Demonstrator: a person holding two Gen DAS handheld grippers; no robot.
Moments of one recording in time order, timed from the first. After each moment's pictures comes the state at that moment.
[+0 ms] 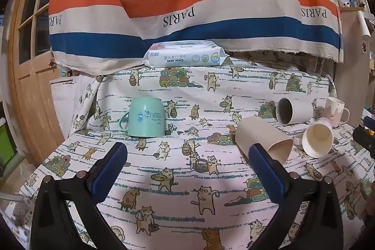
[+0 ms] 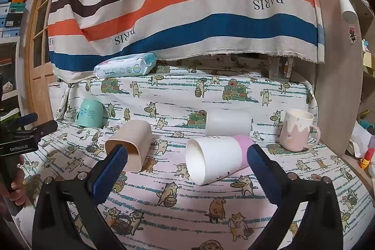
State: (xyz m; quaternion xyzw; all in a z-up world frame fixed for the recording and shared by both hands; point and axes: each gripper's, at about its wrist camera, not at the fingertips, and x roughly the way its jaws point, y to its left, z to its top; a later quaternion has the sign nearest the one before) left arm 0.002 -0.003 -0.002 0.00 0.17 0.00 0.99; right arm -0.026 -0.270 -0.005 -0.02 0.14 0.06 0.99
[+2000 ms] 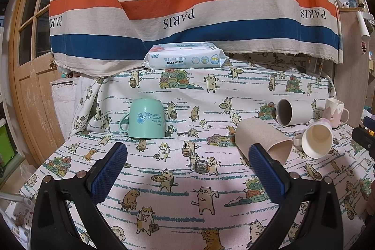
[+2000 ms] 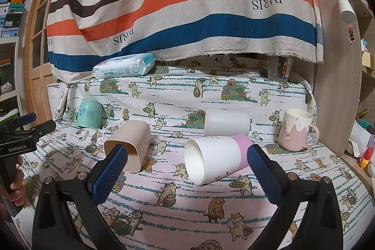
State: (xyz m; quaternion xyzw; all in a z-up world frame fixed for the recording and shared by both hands) left arm 0.001 -0.001 -0.003 0.00 0.16 0.00 0.99; right arm -0.026 -0.271 -0.006 -0.02 0.14 0.05 0.99
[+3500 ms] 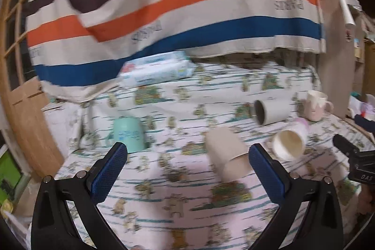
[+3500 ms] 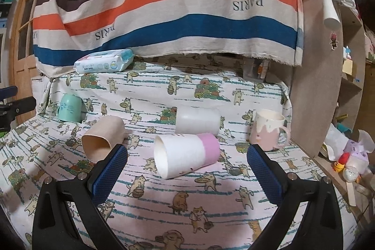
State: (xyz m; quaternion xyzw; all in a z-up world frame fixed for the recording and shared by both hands) left arm -0.003 -0.066 0.056 0.06 0.20 -0.04 0.98; right arm -0.037 -0.305 0.016 -0.03 0.17 0.00 0.99
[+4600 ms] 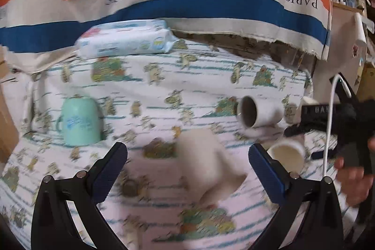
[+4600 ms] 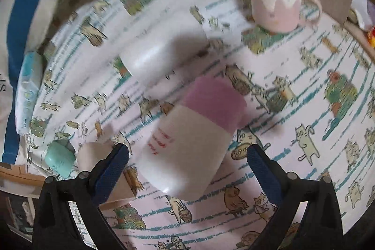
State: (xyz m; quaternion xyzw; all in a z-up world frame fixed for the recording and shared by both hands) left arm 0.078 -0.065 0.019 -0.02 0.25 -0.10 0.96; right arm 0.149 -0.352 -0.023 0.30 0.51 -0.09 0.80
